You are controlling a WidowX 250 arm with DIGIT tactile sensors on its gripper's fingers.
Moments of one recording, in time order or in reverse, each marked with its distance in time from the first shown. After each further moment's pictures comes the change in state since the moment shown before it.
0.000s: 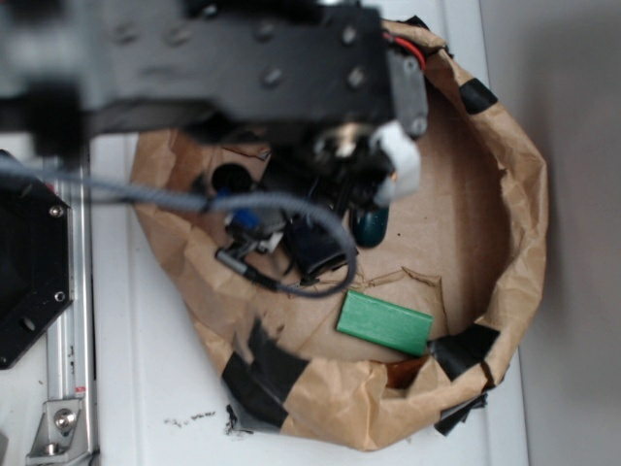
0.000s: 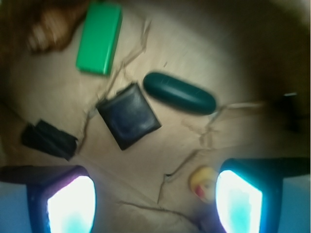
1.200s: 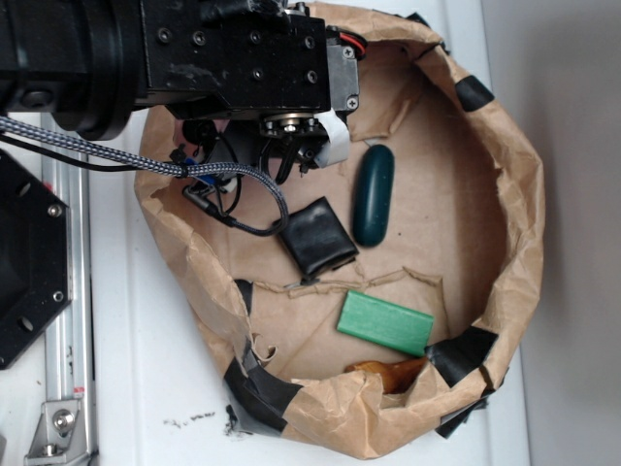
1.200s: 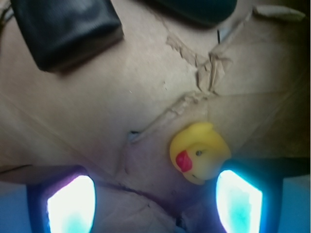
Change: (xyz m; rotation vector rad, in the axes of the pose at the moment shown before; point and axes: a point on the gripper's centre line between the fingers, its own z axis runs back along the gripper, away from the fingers) arm -0.031 0.014 -0.037 0.130 0.083 -0.065
